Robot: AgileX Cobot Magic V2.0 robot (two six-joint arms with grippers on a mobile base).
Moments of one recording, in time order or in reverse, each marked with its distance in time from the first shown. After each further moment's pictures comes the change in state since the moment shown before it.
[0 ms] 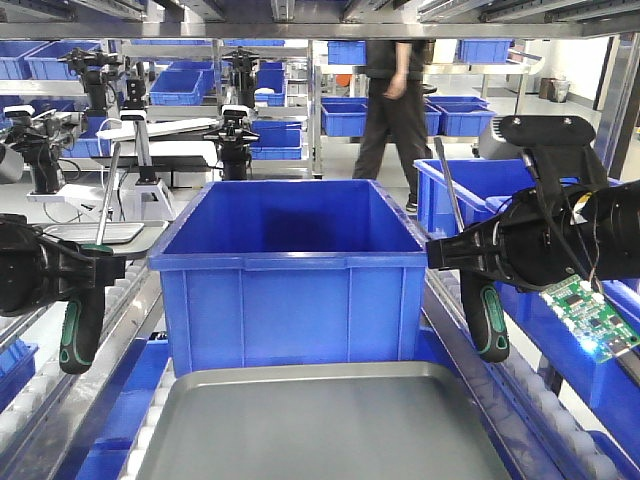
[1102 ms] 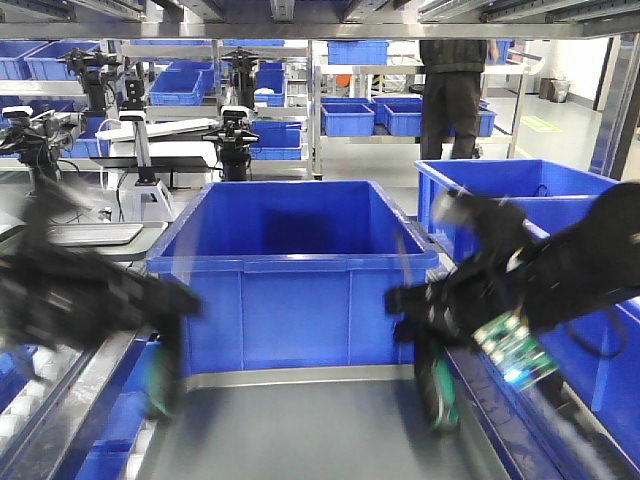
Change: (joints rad) left arm -0.148 0.110 -0.001 -0.190 0.127 -0.040; right arm 0.000 0.164 -0.002 0.242 0.180 -0.007
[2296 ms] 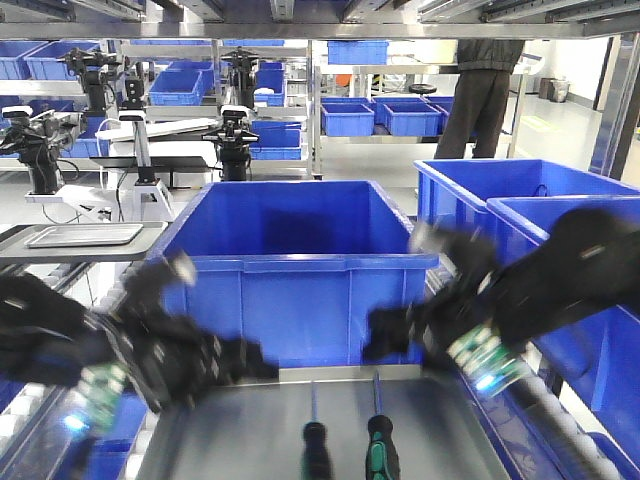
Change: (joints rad) left arm -0.080 0.125 0.001 -0.029 -0.051 -0.002; right arm 0.000 0.025 0.000 0.059 -0.027 -0.016
